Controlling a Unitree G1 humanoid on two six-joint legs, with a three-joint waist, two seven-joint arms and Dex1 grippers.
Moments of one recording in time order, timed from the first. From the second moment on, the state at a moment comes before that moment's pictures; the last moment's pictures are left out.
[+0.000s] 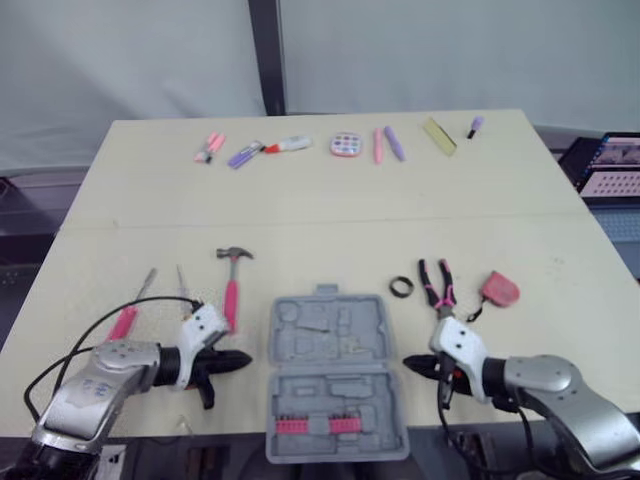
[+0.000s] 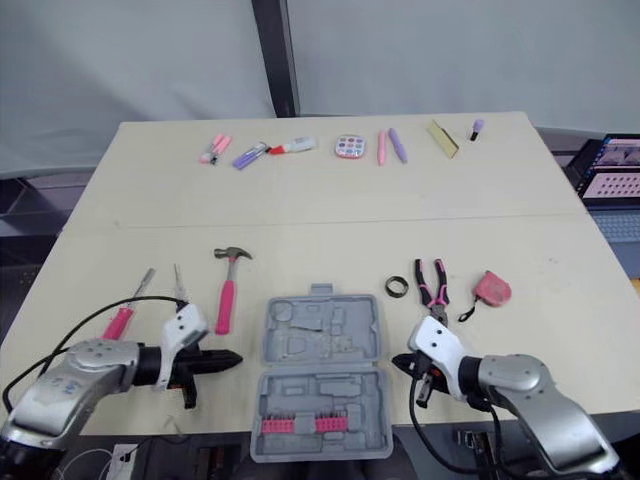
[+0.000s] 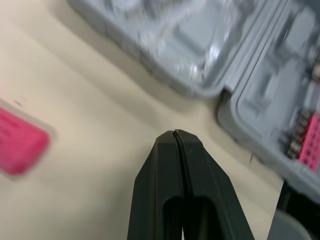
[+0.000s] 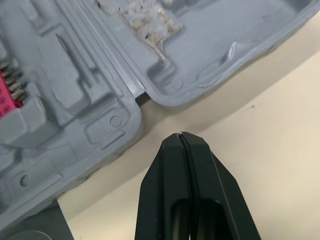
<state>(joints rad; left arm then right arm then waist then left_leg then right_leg) 0.06 0.74 0.07 -0.36 -0.38 0.68 -0.90 0.13 -0.79 0.05 -0.49 0.28 0.58 0.84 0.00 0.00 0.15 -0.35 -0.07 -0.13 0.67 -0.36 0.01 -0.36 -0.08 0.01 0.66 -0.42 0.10</state>
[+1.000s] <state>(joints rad) 0.57 0.60 0.41 -0.45 -0.48 0.16 -1.01 0.38 -0.78 -0.20 -0.47 0.44 0.36 0.97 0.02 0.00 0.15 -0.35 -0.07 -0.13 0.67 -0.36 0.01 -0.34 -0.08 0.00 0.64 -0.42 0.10</state>
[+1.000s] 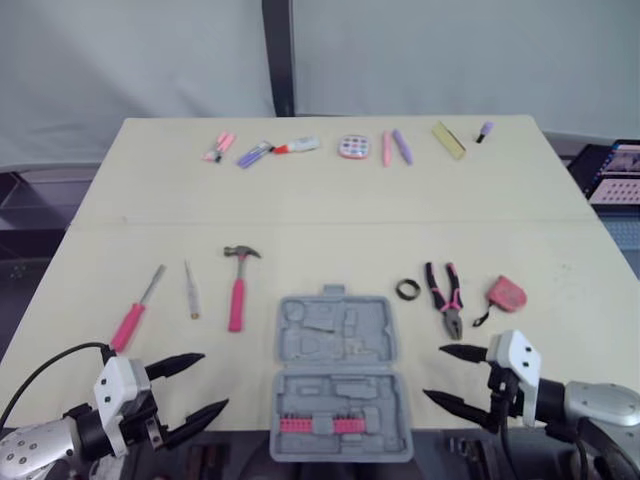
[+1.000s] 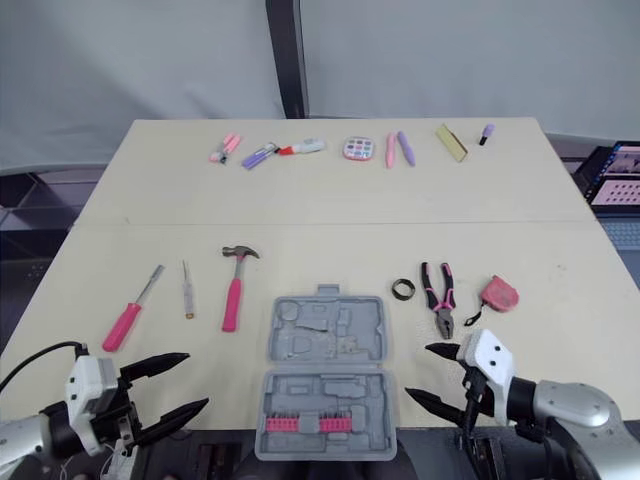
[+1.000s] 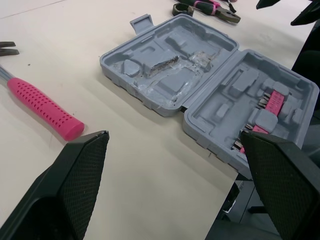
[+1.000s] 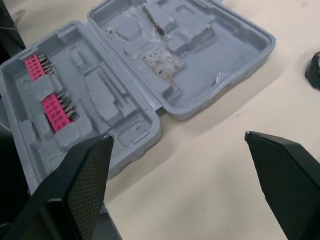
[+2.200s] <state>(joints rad) 0.48 0.58 0.22 -0.59 -0.48 0.15 -0.88 -0.52 -0.88 0.39 -0.09 0.12 0.65 1.02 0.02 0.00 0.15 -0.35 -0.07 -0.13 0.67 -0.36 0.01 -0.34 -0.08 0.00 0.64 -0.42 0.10</state>
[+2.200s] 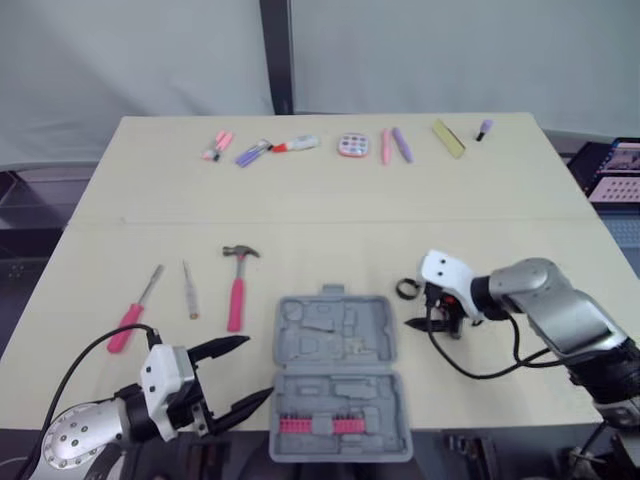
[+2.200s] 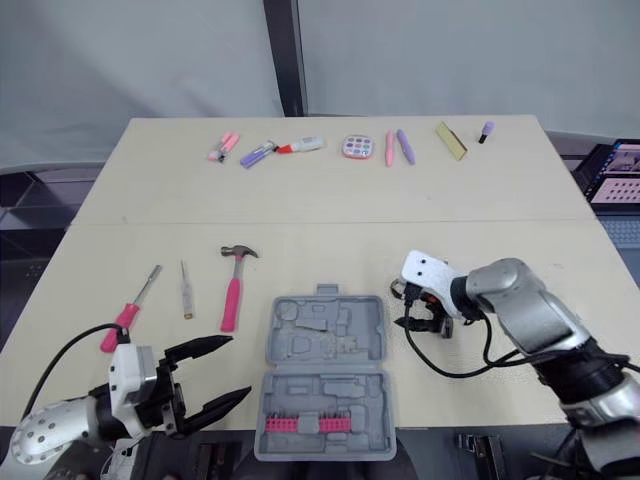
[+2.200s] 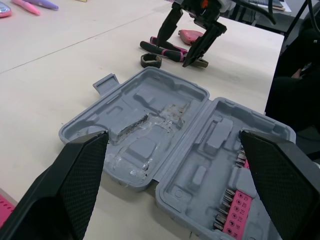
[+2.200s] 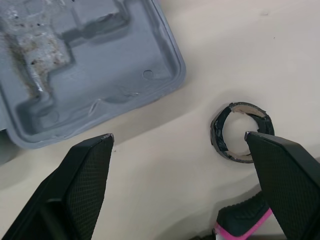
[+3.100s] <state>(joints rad) 0.51 0.59 0.23 -0.65 -0.47 0.19 -0.82 -0.58 -0.75 0.39 0.12 -0.02 0.53 1.06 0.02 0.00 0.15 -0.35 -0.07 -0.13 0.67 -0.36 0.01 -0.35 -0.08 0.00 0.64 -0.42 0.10</state>
